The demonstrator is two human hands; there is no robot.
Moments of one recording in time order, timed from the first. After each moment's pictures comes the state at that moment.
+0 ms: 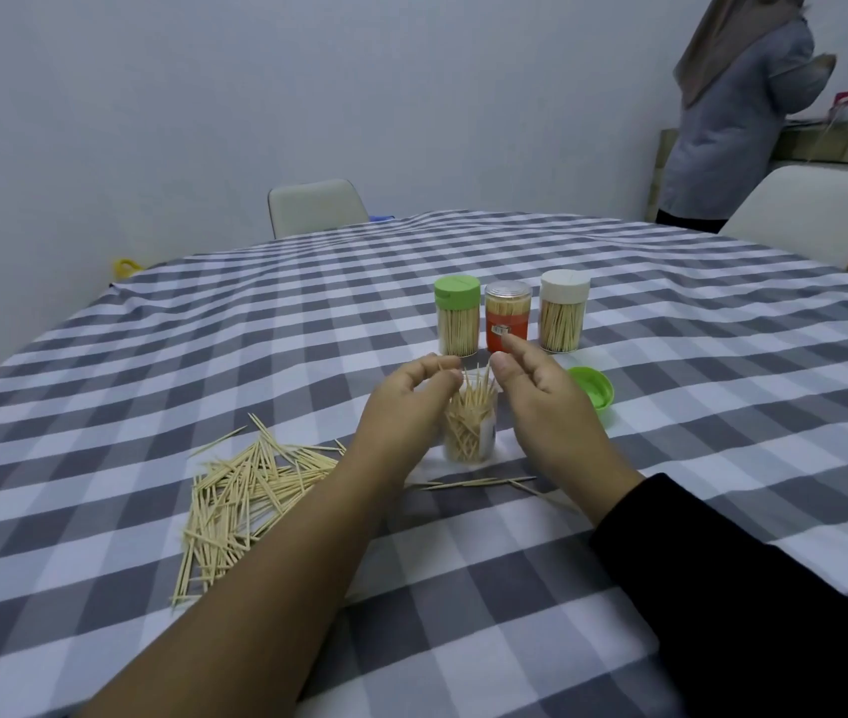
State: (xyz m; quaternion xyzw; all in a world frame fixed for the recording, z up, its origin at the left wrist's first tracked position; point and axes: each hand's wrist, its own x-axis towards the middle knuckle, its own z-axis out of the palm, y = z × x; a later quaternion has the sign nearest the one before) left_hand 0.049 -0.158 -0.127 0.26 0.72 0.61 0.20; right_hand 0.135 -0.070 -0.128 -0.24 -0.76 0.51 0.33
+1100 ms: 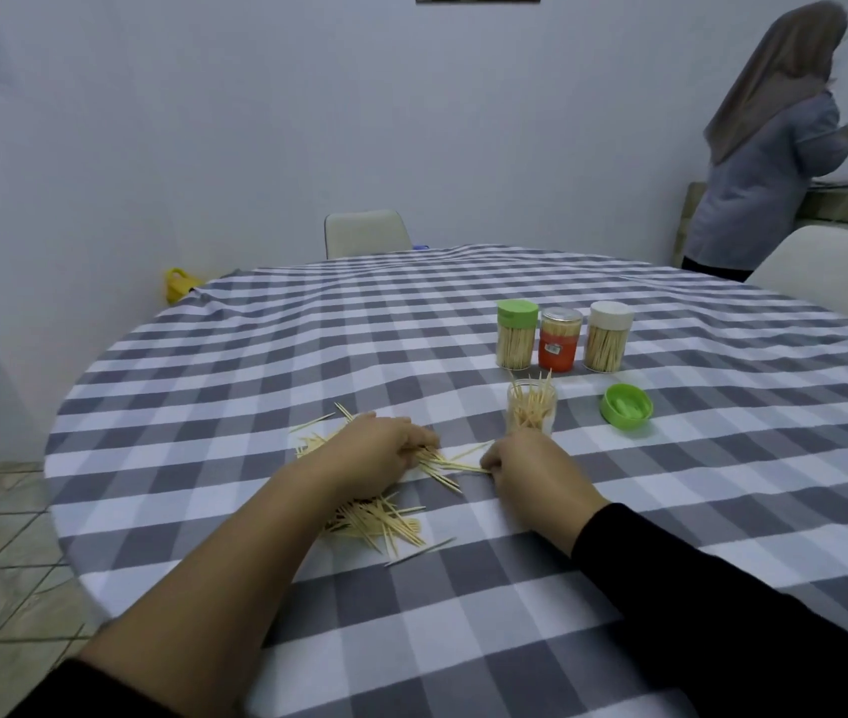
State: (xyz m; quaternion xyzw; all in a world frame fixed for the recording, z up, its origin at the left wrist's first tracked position) left_hand -0.010 -0.259 -0.138 0.51 0.85 0.10 0.08; right_hand 0.118 -0.129 -0.152 -0.22 -0.97 0.08 0.06
